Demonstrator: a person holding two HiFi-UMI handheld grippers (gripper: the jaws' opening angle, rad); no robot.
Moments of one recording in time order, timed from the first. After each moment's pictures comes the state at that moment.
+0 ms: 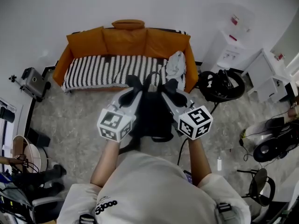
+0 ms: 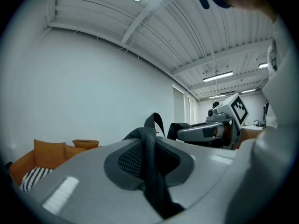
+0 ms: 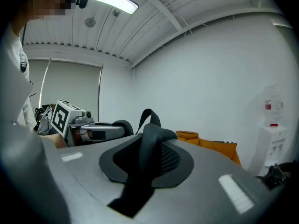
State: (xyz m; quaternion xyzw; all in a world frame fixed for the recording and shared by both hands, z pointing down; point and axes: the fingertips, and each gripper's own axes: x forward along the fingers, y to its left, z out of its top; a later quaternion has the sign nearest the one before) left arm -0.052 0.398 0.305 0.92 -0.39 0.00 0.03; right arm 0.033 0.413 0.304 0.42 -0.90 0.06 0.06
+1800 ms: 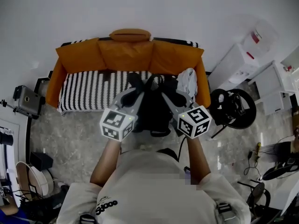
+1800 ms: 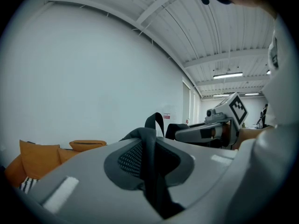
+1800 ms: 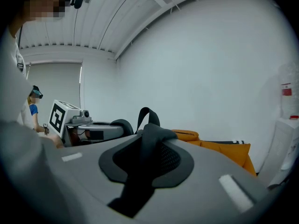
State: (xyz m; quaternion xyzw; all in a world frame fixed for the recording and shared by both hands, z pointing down) left arm -0.094 0.022 0.335 0.92 -0.38 0.04 0.07; right arm -0.014 0.036 0.337 0.43 -0.89 0.12 0.08
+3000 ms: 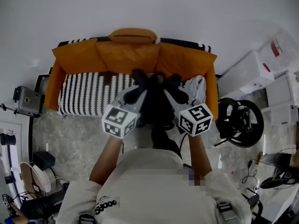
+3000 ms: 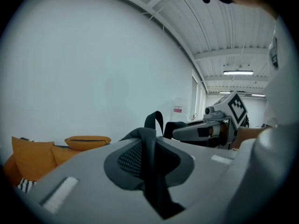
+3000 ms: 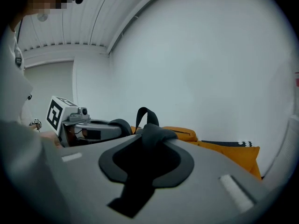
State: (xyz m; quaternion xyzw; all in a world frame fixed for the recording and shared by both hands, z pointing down) left arm -0.060 -0.160 0.383 0.91 -0.38 0.08 0.11; right arm 0.018 -0.154 0.384 0.42 -0.89 0.15 0.10
